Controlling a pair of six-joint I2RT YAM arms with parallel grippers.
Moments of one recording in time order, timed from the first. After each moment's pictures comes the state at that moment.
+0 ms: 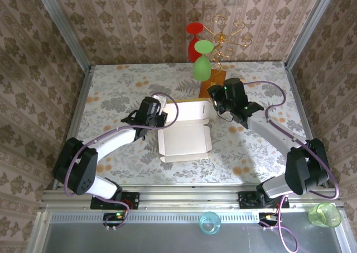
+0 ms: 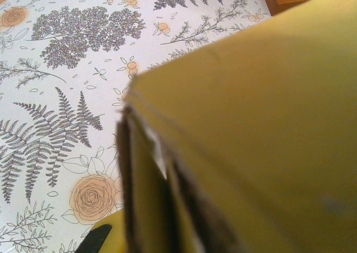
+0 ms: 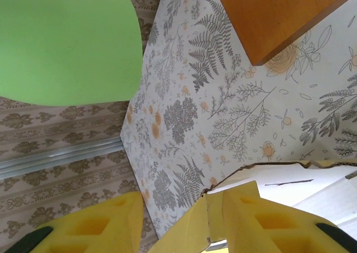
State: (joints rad) left arm -0.61 1.46 0.84 -0.11 -0.10 -0.11; right arm 0.39 1.45 1.04 -0.14 -0.05 1.41
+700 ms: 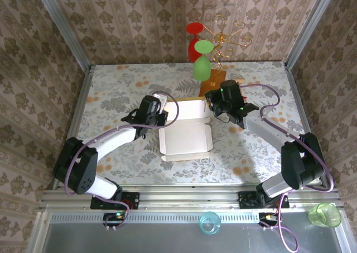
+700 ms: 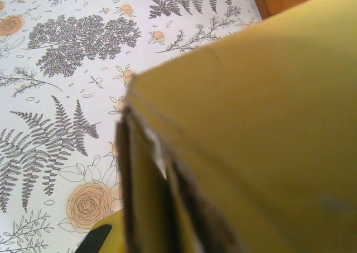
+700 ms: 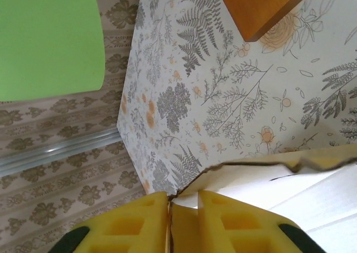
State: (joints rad) left arm -0.61 1.46 0.86 -0.12 -0.08 -0.11; right arm 0.41 1.50 1.02 -0.09 -0.09 1.47
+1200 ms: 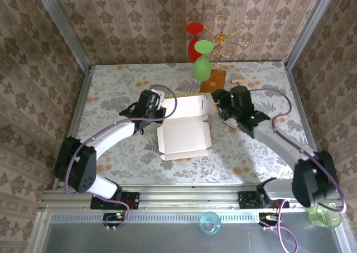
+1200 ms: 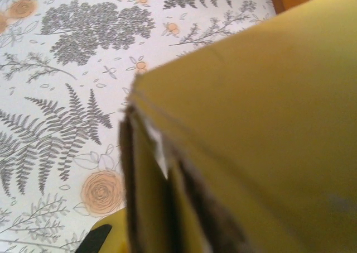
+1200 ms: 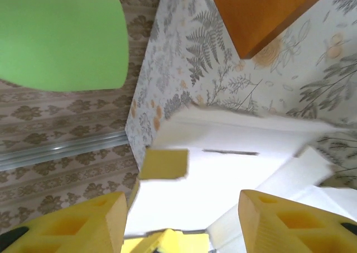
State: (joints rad) left arm -0.57 1.47 0.98 -0.29 -0.07 -0.15; right arm 0.37 1.28 0.87 -0.08 -0.07 1.40
